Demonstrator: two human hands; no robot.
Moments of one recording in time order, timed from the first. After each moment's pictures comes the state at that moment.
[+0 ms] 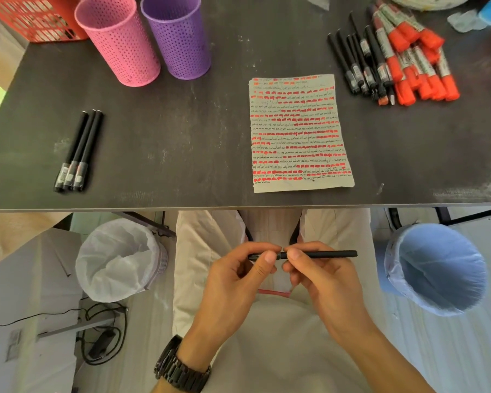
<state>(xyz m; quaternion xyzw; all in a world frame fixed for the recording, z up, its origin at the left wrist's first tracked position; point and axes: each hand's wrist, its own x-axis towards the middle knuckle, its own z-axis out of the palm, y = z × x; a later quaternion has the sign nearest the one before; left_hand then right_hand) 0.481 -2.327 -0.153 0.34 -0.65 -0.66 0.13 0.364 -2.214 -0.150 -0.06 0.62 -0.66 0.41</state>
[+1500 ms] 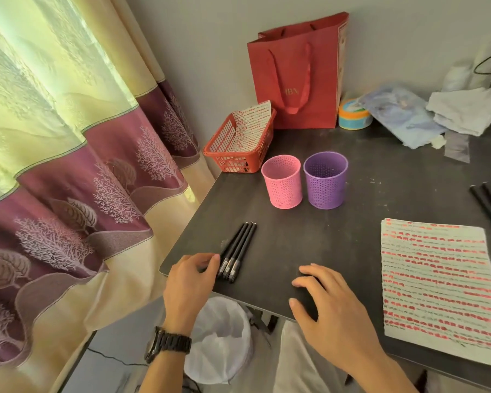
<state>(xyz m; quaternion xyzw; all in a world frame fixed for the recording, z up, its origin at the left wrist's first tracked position) 0.579 -2.563 -0.106 0.63 -0.73 -0.14 0.22 0.365 -2.398 -0.137 -0.58 0.73 -0.33 0.11</state>
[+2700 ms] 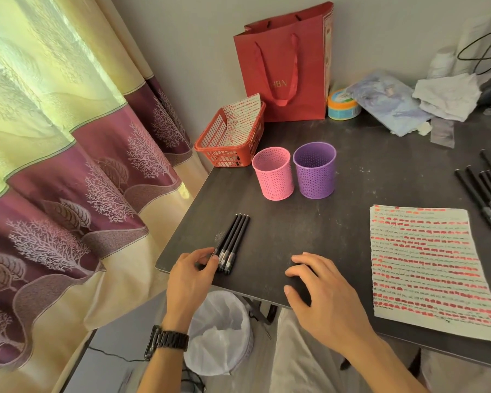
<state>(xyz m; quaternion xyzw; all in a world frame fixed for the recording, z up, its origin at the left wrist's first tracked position) 0.577 -2.557 -0.110 0.62 -0.73 -0.19 0.21 0.365 -2.397 -0.141 -0.58 0.73 -0.34 0.11</state>
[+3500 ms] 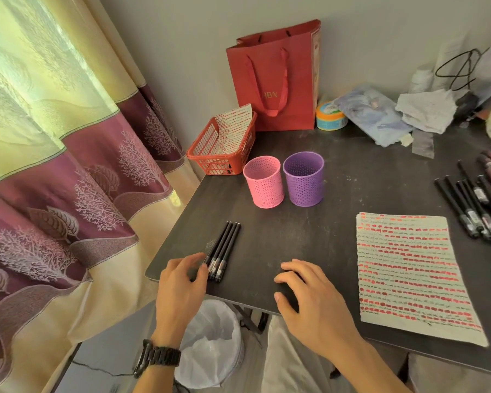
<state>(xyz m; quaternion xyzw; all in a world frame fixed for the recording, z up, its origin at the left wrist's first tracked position) 0.573 -2.540 -0.097 0.61 -0.74 -0.19 0.22 0.364 -2.397 -0.137 -0.60 0.72 -0.34 0.11</state>
